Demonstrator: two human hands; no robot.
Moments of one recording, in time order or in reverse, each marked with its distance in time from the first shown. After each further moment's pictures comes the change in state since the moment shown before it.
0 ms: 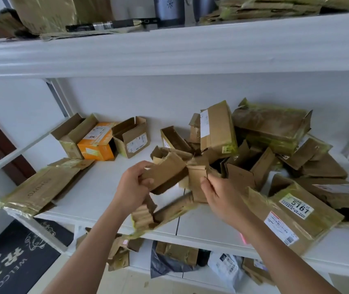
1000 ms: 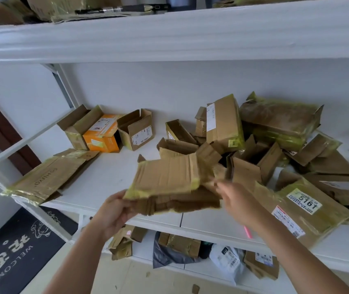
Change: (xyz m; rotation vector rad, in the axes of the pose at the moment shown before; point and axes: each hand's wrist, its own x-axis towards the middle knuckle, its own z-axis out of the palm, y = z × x) left_hand -0.037 -0.085 -0.013 -0.915 -0.097 -0.666; right_hand -0.008 0.035 -0.001 -0.340 -0.129 0.002
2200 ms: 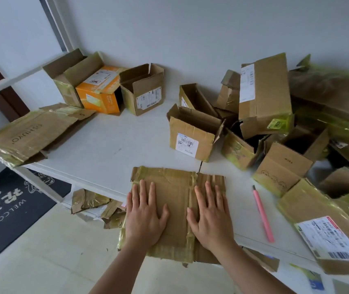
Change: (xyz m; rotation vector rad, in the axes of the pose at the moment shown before) left_hand 0.103 -0.165 0.002 1.527 0.321 0.486; right_hand 0.029 0.045 0.206 -0.349 -0.021 0.098
